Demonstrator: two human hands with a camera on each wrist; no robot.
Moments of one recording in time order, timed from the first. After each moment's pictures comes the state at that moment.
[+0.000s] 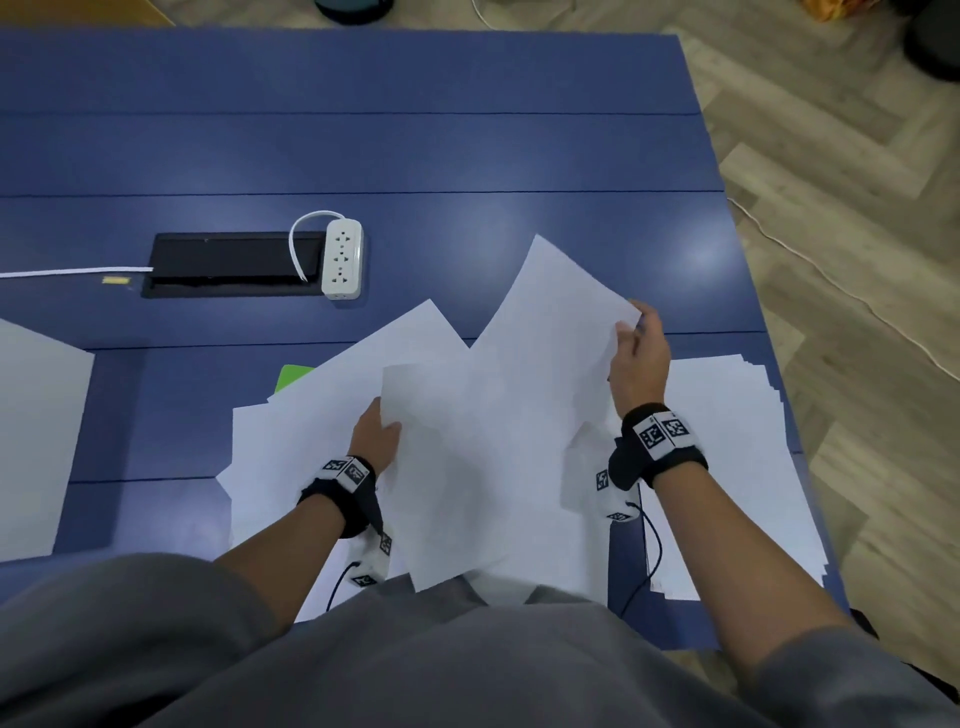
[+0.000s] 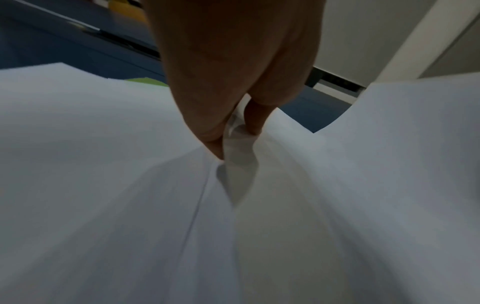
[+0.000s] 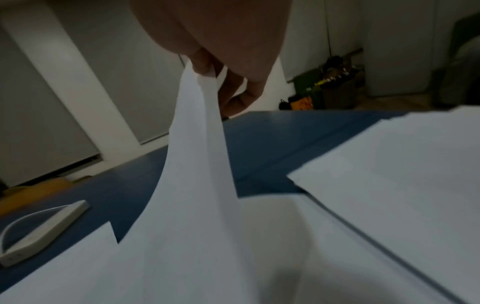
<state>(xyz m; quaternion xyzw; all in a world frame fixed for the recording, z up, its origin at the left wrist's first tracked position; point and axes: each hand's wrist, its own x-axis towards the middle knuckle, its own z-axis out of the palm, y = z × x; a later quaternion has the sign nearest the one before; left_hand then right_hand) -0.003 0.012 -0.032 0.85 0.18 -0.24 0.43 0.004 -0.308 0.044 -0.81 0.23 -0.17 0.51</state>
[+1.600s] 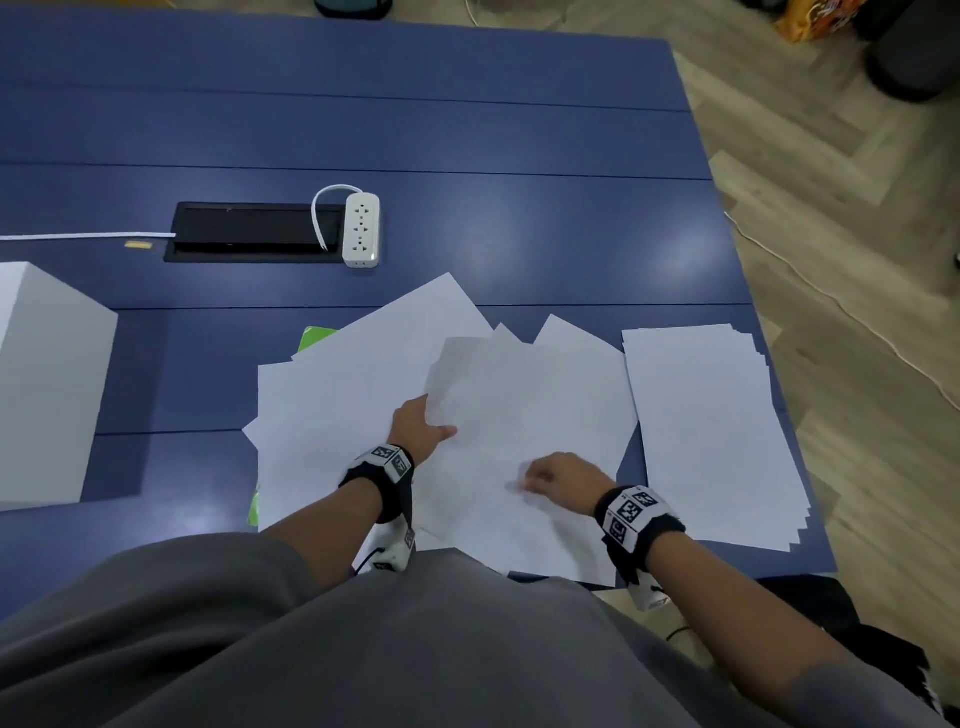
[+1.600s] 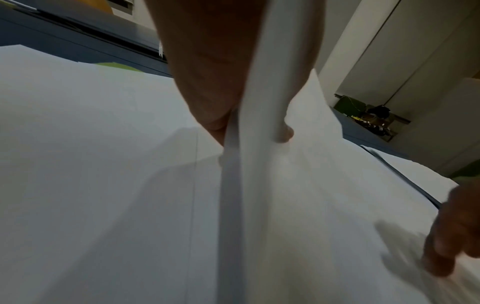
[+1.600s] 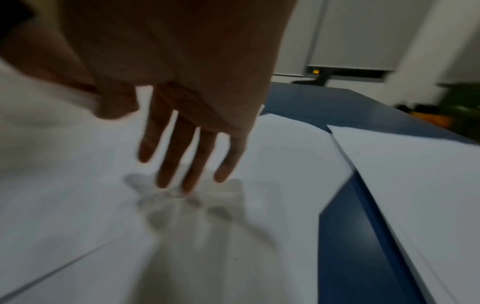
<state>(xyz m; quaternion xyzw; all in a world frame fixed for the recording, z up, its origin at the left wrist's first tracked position) -0.067 0.008 -0.024 0.85 0.07 -0.25 0.46 -0.151 -0.226 0.010 -0.88 0.01 0.40 0.27</state>
